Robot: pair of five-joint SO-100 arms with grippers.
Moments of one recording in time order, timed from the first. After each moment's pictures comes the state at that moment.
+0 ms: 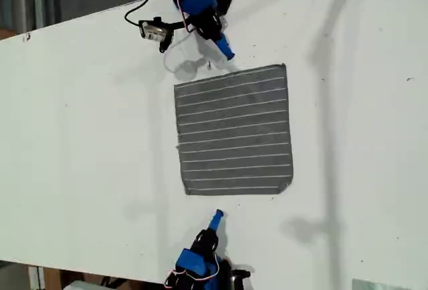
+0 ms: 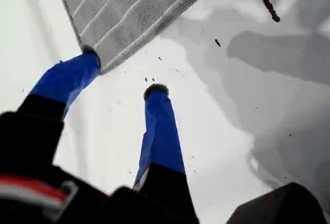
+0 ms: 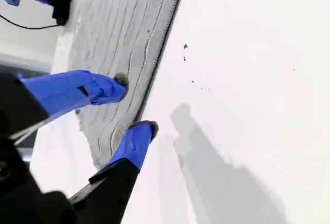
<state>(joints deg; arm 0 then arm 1) 0.2 198.3 178.4 75.2 -61.1 -19.2 187.9 167.3 81.8 85.4</state>
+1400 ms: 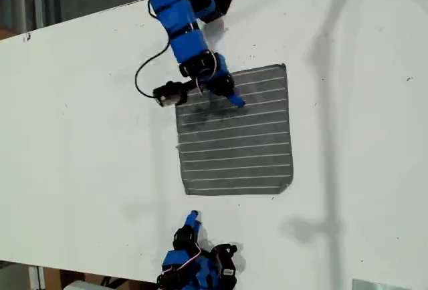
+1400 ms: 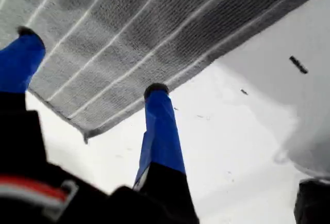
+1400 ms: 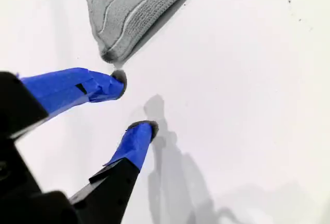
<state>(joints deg) -26.6 176.1 172.4 68.1 -70.2 -17.5 86.5 106.2 80.0 85.9</state>
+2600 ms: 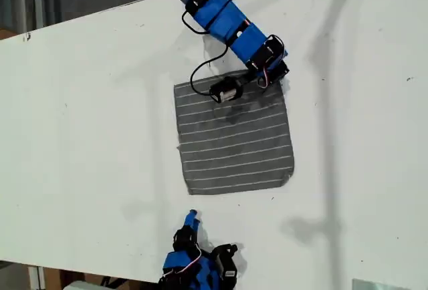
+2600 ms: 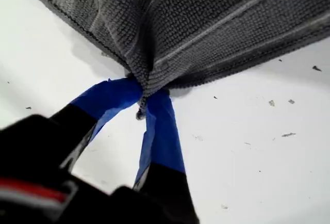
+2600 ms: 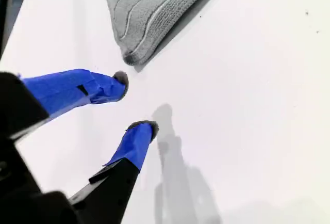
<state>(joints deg) -24.4 183.6 173.7 71.3 -71.4 -38.9 65.7 89.3 76.6 104.0</state>
